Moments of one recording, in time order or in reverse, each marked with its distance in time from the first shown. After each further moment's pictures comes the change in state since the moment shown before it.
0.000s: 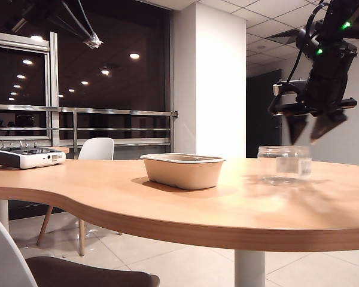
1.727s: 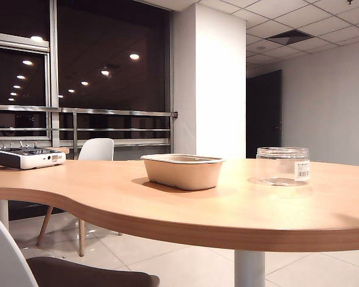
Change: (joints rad) left arm -0.001 -1.014 -0.819 0.259 -0.370 0.044; right arm 0.137 -1.432 -1.257 0.519 0.037 0.078
